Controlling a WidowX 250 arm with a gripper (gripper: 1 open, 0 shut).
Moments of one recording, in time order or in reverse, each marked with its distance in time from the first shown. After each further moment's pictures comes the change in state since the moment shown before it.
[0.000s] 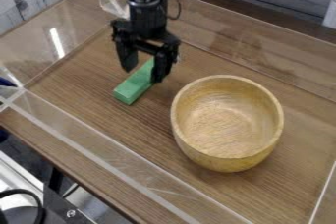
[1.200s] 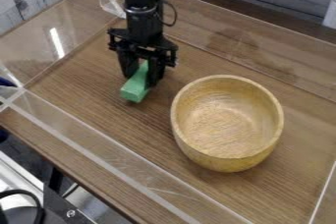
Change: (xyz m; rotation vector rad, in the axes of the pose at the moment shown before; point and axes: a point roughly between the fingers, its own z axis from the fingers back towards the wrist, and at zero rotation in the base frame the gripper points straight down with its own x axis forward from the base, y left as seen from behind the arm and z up) arm -0.006 0.000 0.005 -0.032 0.037 0.037
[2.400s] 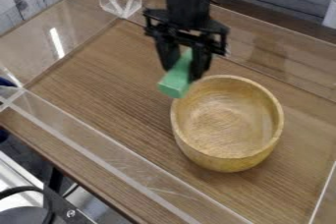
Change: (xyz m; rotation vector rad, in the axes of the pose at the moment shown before) arm -0.025 -0.101 0.046 -0.070 -0.056 -0.182
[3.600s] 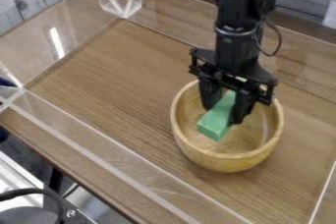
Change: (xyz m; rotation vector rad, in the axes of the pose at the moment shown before) arm -0.006 -0.044 -0.038 0.002 0.050 -0.081
